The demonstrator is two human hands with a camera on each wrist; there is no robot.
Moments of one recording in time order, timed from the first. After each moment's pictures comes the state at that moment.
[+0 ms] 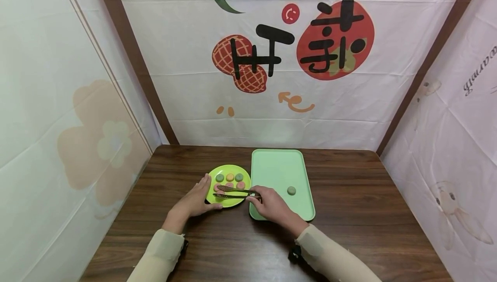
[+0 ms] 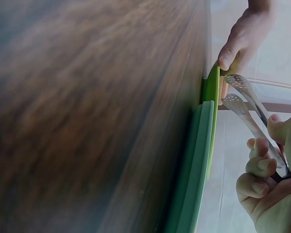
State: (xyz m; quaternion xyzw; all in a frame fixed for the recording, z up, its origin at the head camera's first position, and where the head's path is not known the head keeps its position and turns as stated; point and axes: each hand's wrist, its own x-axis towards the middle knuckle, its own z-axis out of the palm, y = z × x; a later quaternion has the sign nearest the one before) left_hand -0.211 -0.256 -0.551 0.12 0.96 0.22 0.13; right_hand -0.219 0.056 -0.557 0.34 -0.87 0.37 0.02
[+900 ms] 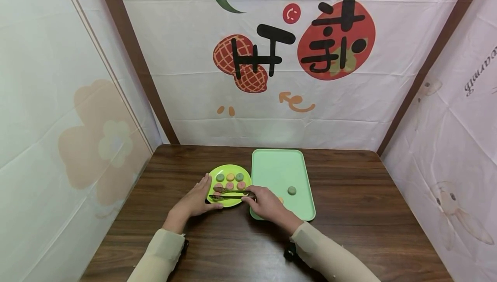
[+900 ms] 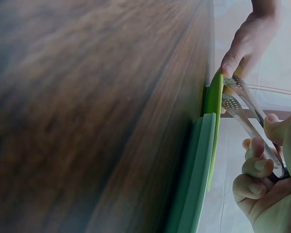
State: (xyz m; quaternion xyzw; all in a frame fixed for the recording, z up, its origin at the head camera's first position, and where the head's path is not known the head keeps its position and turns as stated) left_hand -0.211 -0.256 -0.550 0.12 0.96 0.22 0.12; right_hand -0.223 0.039 -0.557 0.34 -0.87 0.35 0.01
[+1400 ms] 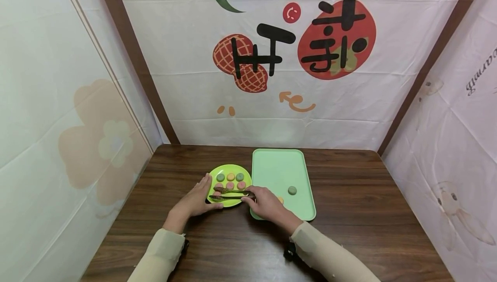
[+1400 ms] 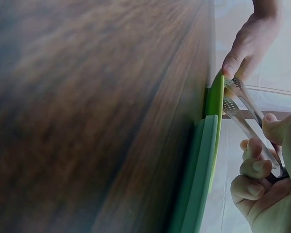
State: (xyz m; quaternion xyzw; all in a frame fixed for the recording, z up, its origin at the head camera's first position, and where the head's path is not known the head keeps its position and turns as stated) left_hand -0.211 -0.256 -0.551 0.12 0.96 0.22 0.12; right_hand -0.223 0.037 -0.557 0.34 -0.88 0.34 0.00
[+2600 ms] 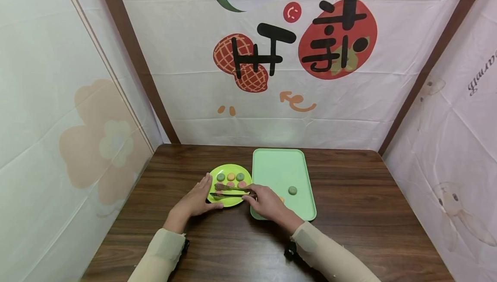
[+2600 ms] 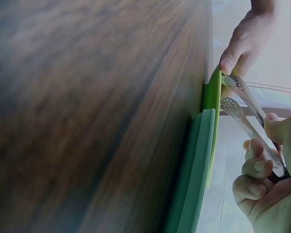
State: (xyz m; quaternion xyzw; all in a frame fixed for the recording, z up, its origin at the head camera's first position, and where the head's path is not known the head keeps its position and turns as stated) left_hand -0.213 -0.256 -0.554 0.11 0.96 0.22 0.13; right_hand -0.225 0.040 -0.557 0.33 -0.87 0.36 -0.01
